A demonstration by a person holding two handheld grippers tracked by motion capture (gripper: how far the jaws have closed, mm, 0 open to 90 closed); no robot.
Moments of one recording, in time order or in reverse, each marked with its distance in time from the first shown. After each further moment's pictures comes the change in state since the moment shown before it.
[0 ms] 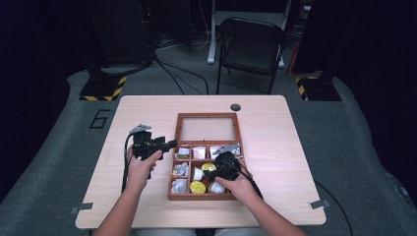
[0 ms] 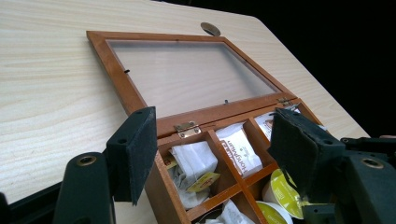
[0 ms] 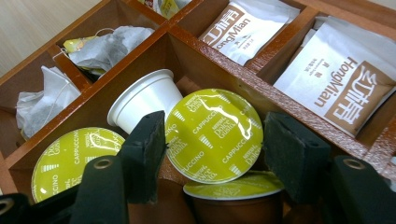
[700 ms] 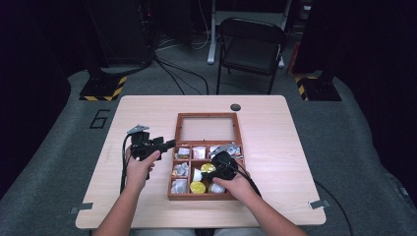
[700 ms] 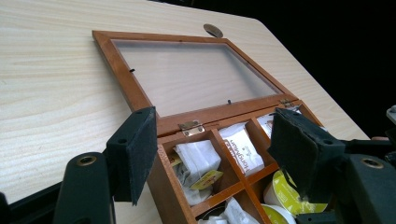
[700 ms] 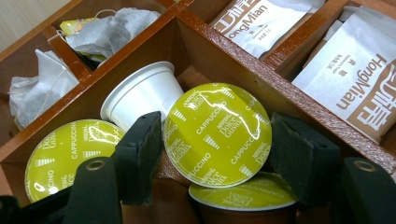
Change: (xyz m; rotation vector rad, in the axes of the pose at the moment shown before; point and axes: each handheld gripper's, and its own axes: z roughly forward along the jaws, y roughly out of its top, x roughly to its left) left arm 0.003 -0.001 -0.003 -0.006 0.005 -0.020; right arm 0.002 0.004 0.009 0.053 0.001 -0.051
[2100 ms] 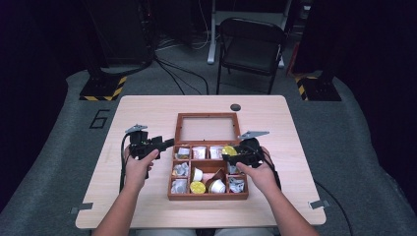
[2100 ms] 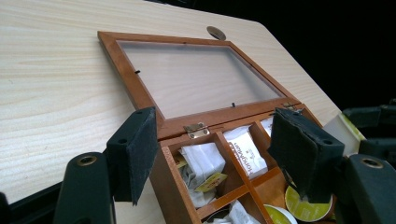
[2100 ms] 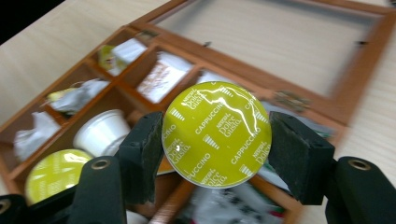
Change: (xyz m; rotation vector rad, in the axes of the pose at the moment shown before) left arm 0.006 0.002 -0.001 -0.009 0.003 -0.016; right arm -0.055 -0.002 -0.075 -0.184 -0.061 0.135
